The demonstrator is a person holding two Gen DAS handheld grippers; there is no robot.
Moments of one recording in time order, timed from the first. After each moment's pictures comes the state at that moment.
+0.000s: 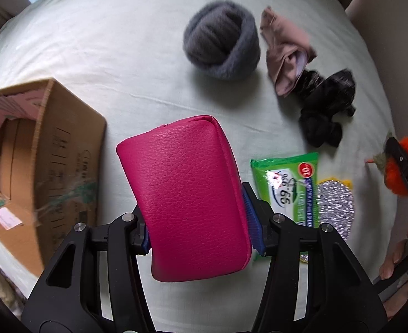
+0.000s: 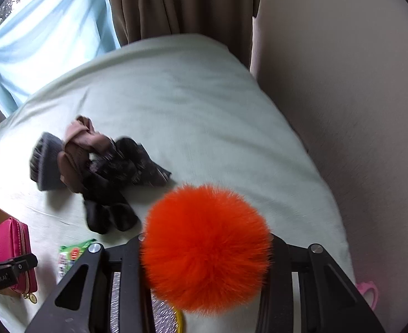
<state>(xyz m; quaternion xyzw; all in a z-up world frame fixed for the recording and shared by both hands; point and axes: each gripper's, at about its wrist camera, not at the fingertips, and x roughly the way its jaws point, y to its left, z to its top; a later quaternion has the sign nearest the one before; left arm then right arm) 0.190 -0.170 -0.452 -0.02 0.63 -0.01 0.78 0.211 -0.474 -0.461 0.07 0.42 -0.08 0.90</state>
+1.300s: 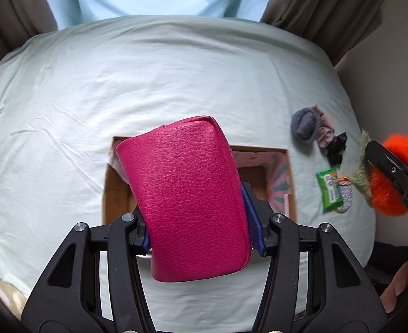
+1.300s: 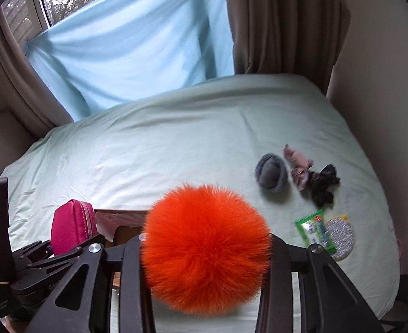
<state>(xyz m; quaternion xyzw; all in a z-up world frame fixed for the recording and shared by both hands) 0.176 0.166 -0.256 -0.04 0.56 -0.07 0.83 0.164 -0.121 -0.243 0.10 0.43 0.00 0.90</state>
